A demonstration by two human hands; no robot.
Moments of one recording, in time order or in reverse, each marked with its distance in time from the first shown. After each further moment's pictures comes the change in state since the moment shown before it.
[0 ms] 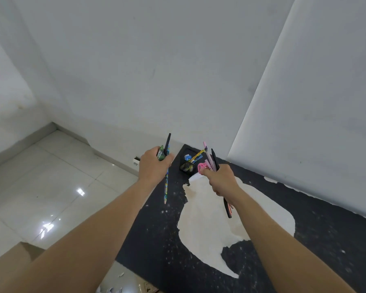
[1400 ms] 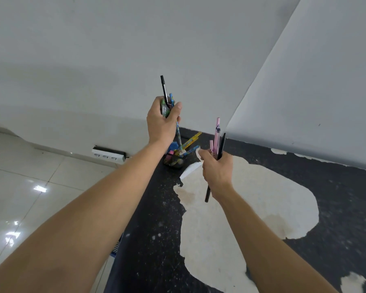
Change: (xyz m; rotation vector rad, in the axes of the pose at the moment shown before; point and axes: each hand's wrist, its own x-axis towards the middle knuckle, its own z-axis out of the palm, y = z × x) left_hand 0.204 -0.052 0.180 -0.558 -0.164 0.096; right_hand 0.172 0.067 0.078 0.414 0.438 0.090
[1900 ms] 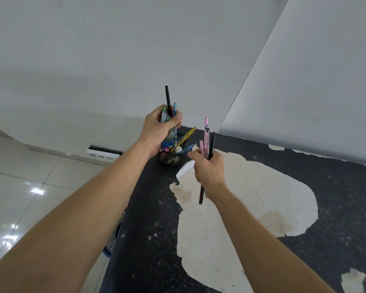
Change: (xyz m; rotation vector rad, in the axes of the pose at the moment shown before) left_hand -0.005 -0.017 -0.013 -0.123 -0.348 -0.225; right_hand 0.001 0.014 0.004 0.044 -0.100 0.009
